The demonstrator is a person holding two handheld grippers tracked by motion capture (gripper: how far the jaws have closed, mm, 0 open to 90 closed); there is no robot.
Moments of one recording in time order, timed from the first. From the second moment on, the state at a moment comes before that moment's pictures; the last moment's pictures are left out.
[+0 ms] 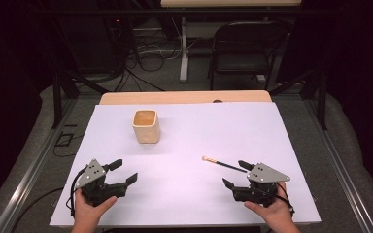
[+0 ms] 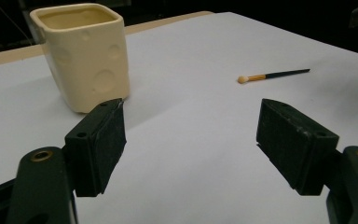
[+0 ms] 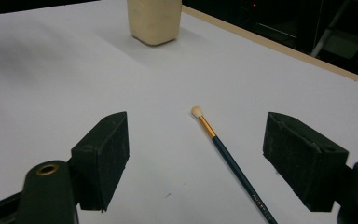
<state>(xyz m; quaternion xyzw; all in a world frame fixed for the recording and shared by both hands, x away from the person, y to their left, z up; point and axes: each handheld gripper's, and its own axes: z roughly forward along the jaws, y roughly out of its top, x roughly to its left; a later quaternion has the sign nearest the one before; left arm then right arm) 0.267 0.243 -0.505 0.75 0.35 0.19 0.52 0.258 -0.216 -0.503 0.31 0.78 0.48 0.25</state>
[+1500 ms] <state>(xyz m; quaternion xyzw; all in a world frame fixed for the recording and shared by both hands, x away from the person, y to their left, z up) 0.267 0.242 -0.505 0.76 0.35 0.19 0.51 0.278 -0.211 -0.472 0.30 0.86 0.35 0.21</state>
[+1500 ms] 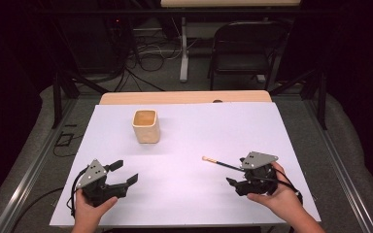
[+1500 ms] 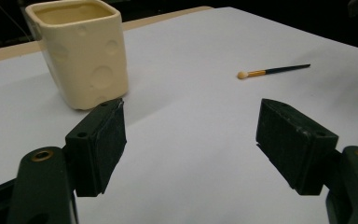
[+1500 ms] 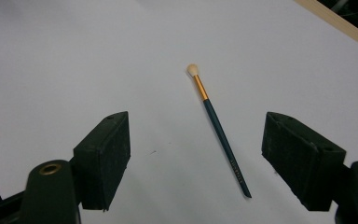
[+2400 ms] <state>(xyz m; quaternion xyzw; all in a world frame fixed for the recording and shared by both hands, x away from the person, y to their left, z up) 0.267 0.240 -0.506 0.76 0.35 0.19 0.51 0.308 -0.192 -0.456 0.27 0.90 0.27 0.19</state>
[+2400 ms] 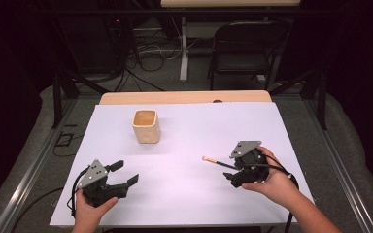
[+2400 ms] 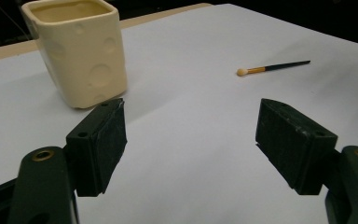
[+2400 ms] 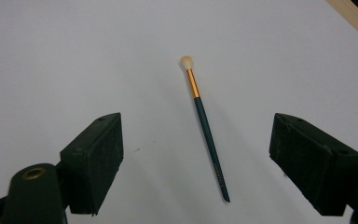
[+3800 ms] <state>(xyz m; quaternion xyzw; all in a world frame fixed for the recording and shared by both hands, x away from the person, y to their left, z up) 0.268 0.240 -0.507 0.77 0.35 0.19 0.50 0.349 -0.180 -0.464 0.26 0.93 0.19 0.15</state>
